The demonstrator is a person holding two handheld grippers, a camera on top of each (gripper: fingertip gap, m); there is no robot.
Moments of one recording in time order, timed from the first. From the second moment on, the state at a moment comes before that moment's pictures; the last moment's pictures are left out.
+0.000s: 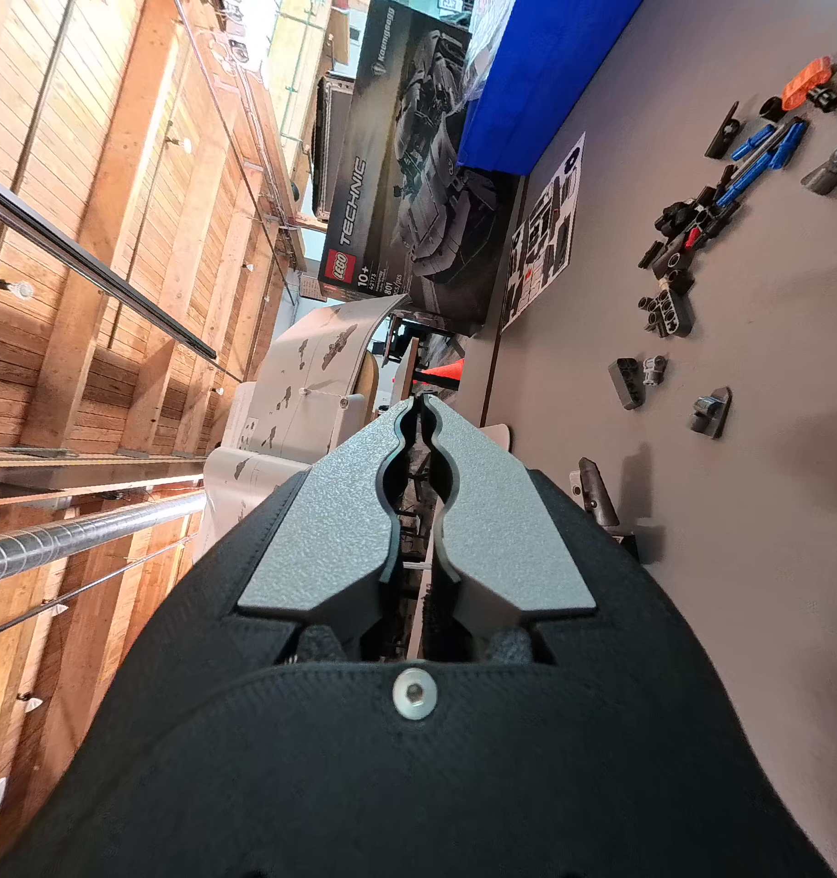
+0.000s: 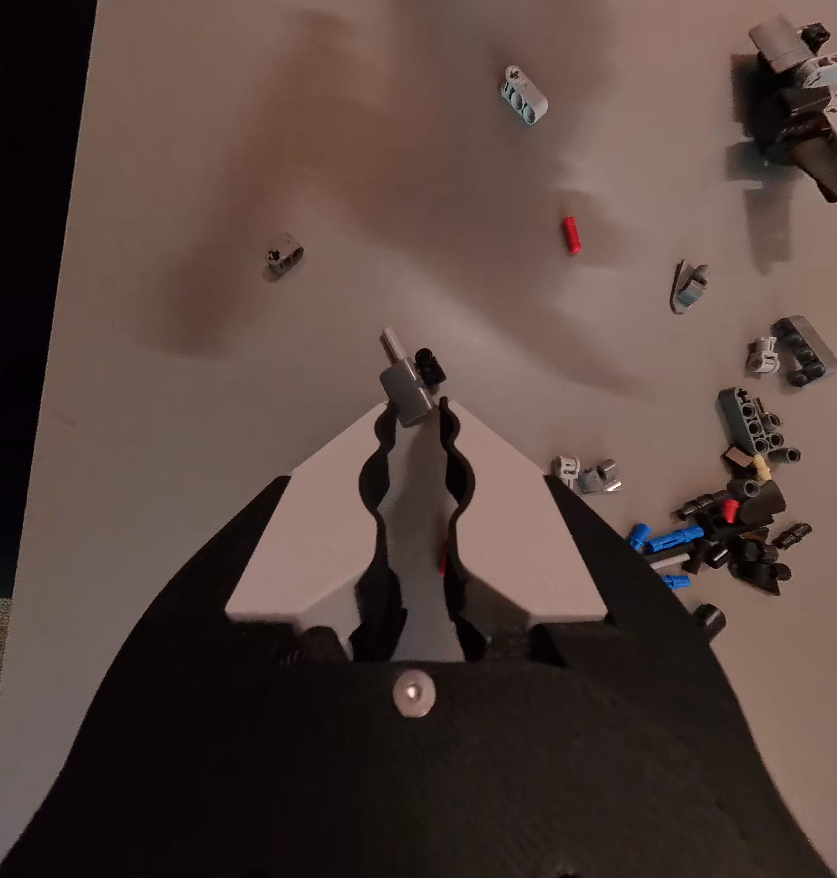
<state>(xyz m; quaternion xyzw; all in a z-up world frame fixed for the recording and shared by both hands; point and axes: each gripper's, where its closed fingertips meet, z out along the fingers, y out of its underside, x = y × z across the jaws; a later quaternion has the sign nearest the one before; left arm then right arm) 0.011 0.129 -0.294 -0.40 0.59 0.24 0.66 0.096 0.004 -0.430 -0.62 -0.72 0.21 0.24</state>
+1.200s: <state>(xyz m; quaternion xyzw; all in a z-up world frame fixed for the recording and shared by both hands) 0.019 0.126 -0.300 -0.41 0.60 0.24 0.65 0.085 0.012 -0.411 -0.63 -0.69 0.25 0.26</state>
